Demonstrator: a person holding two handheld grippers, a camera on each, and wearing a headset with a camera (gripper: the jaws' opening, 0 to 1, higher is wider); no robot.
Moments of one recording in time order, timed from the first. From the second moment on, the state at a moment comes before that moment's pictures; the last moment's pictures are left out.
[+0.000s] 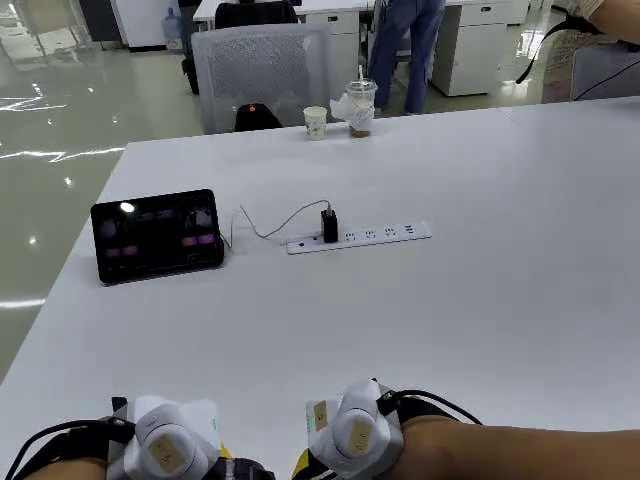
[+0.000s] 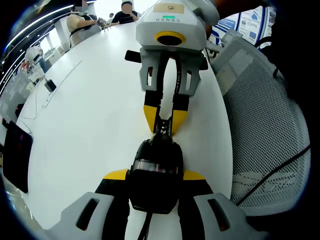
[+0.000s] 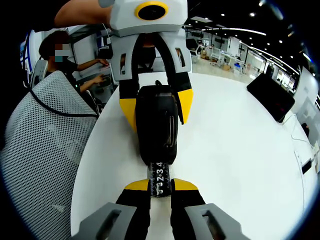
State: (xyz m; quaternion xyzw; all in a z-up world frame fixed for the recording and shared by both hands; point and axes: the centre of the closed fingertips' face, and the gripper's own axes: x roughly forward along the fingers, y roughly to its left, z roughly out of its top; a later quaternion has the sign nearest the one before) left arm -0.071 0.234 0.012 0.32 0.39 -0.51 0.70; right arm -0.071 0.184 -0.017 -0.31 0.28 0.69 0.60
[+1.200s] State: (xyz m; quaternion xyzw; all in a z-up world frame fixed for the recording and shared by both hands) left arm -0.070 0.235 0.012 0.32 0.39 -0.50 0.70; right arm -0.066 0.163 -0.017 -0.31 0.30 0.68 0.60
